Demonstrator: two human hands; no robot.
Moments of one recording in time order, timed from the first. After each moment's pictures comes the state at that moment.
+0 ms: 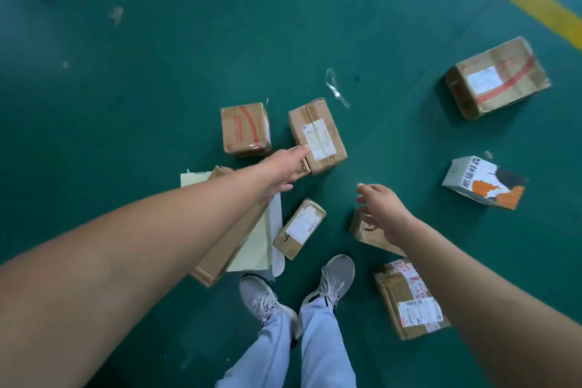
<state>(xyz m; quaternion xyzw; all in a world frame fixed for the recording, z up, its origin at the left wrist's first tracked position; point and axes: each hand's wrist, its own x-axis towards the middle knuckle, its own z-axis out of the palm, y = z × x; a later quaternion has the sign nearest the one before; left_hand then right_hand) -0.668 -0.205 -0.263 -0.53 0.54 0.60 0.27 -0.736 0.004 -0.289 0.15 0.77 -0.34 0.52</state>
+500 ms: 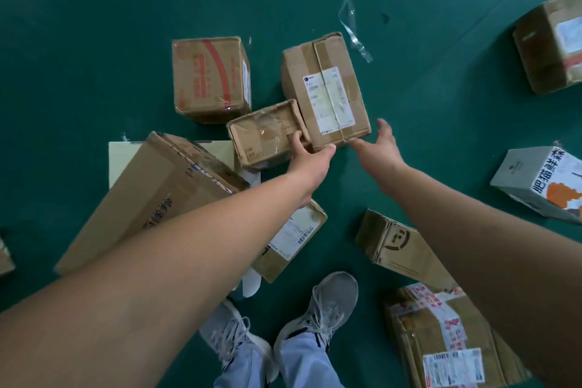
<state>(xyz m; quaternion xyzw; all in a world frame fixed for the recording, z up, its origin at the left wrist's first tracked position) -0.679 -0.152 -0.551 -0.59 0.47 0.64 0.17 -0.787 -0.056 -0.570 0.05 0.85 -0.29 0.44</state>
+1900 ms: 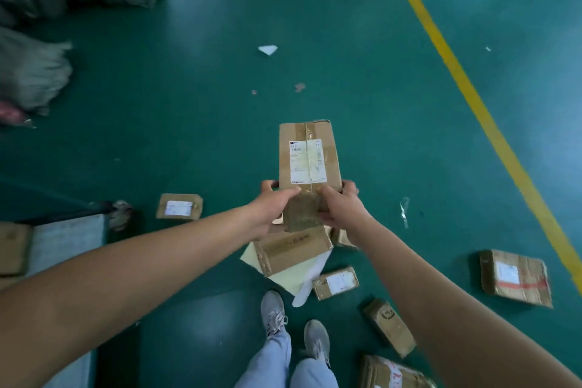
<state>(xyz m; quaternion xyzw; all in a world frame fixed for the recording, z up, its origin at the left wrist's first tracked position) -0.350 -0.293 0.088 -0.64 0.36 0.68 -0.04 -0.506 -0.236 0.074 -0.17 0.76 -0.31 0.54</state>
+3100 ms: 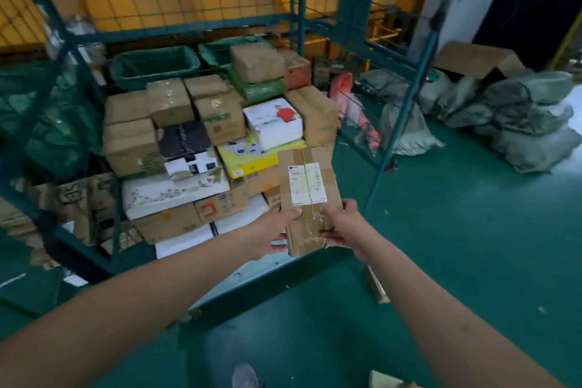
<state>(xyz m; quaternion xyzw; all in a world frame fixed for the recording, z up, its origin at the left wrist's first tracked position) 0.144 0.040 0.291 -0.73 0.03 0.45 -0.51 0.042 -0.117 0.293 -0.66 0.37 0.02 0.66</state>
